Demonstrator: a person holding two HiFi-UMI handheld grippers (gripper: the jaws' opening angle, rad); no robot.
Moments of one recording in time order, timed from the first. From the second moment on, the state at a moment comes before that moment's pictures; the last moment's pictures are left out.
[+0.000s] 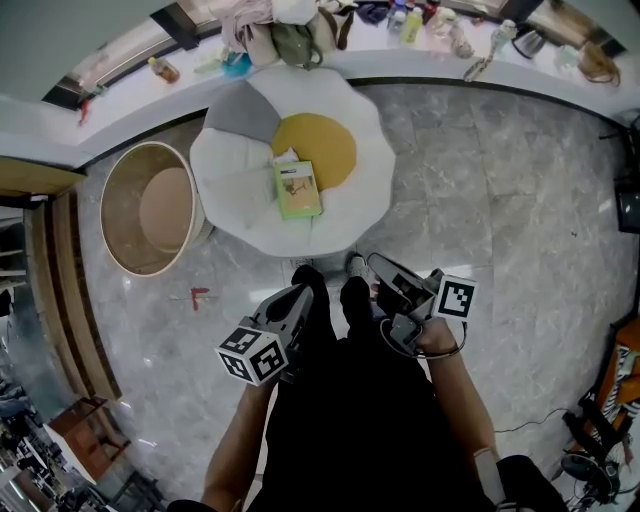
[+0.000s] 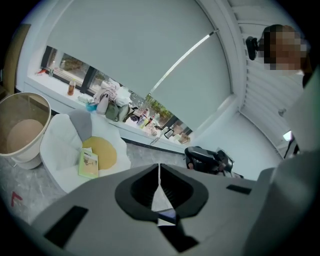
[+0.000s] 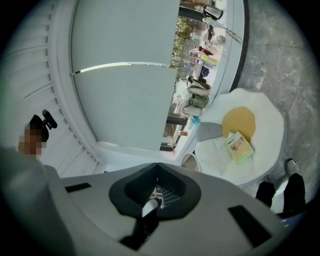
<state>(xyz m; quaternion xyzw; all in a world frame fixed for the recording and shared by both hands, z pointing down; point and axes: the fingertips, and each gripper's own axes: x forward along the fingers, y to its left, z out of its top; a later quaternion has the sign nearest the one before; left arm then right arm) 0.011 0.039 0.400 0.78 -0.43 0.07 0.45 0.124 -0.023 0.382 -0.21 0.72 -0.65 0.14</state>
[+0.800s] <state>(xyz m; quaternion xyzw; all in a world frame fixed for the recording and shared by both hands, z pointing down) -0.117 -0.056 0.504 0.77 -0.40 0.08 0.48 0.010 -0.026 0.438 -0.28 0.66 -0.69 0.06</state>
